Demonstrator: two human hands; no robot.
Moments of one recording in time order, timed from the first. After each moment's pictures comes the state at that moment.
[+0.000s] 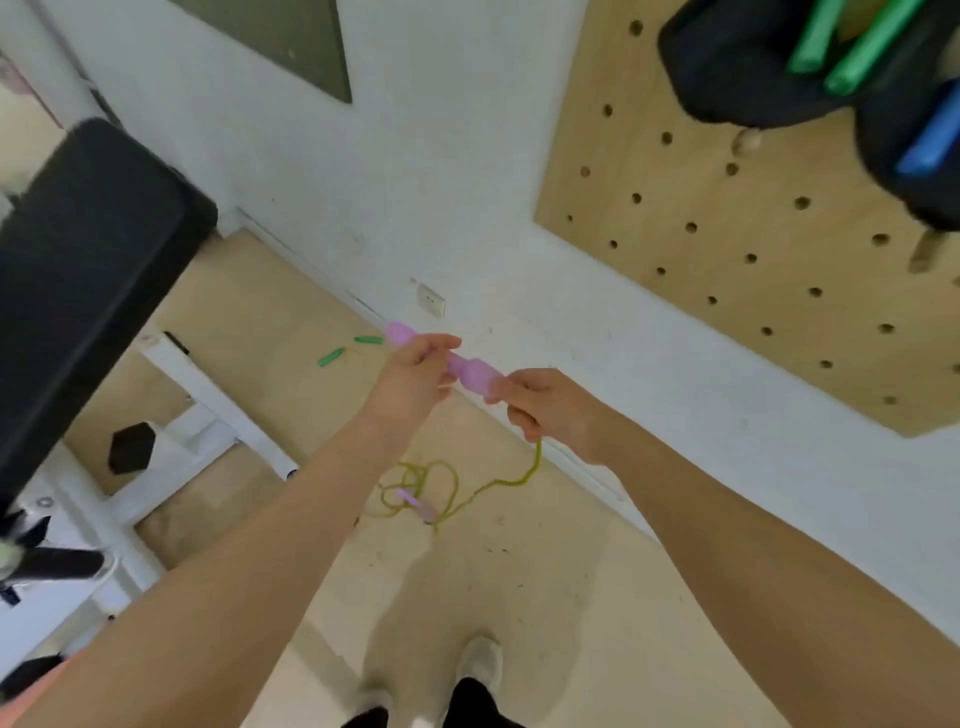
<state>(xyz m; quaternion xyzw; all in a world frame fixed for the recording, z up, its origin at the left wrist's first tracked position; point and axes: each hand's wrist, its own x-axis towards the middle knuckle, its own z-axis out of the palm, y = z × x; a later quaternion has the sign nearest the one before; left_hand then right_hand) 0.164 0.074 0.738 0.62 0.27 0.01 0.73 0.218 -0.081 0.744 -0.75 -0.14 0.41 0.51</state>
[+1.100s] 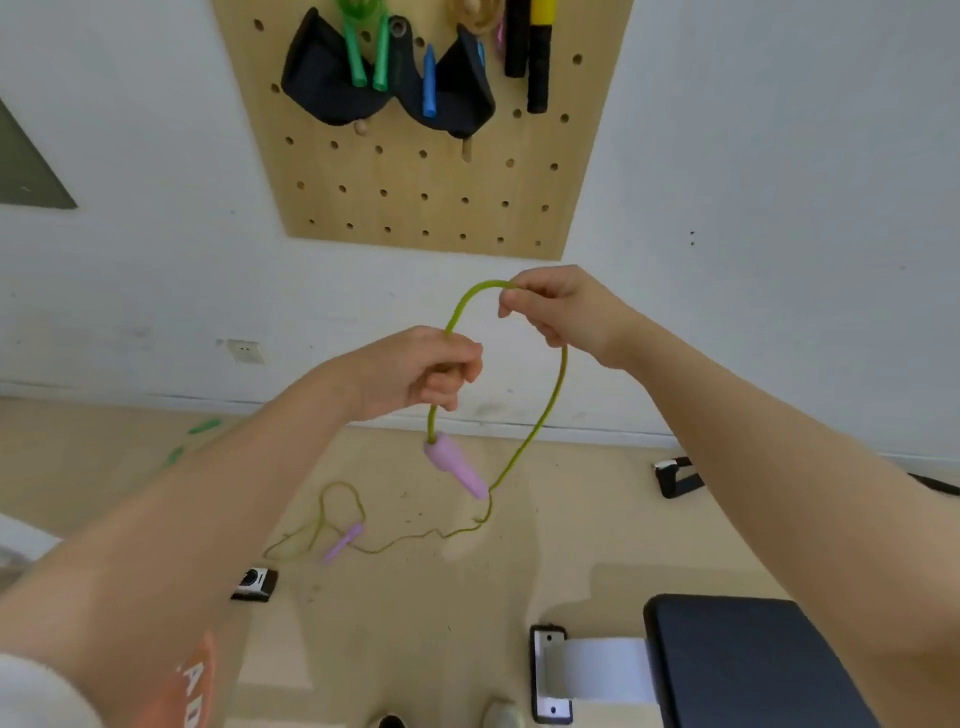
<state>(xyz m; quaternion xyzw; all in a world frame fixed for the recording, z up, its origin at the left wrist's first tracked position) -0.027 -0.075 0.859 0.67 -0.22 -0.39 0.59 -0.041 -0.279 0.888 -0.86 -0.05 0.05 0.50</state>
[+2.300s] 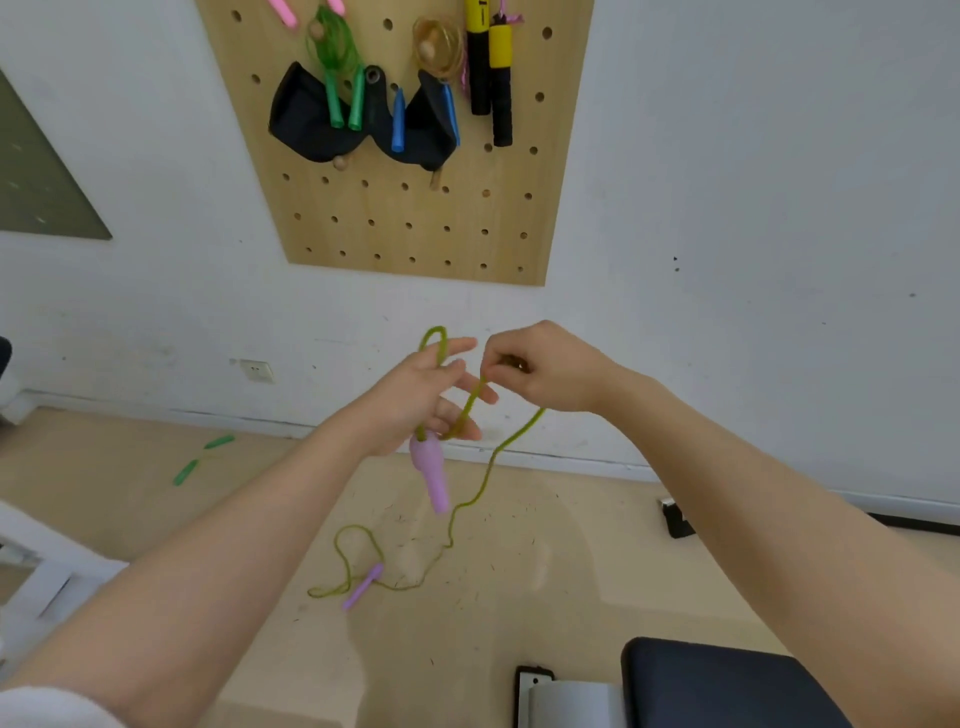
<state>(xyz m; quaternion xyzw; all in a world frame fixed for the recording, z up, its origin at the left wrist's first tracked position) -0.073 -0.173 0.850 0.73 -0.08 -0.24 0.63 -0.080 -0.345 0.878 -0.94 -0.24 0.02 0.25</state>
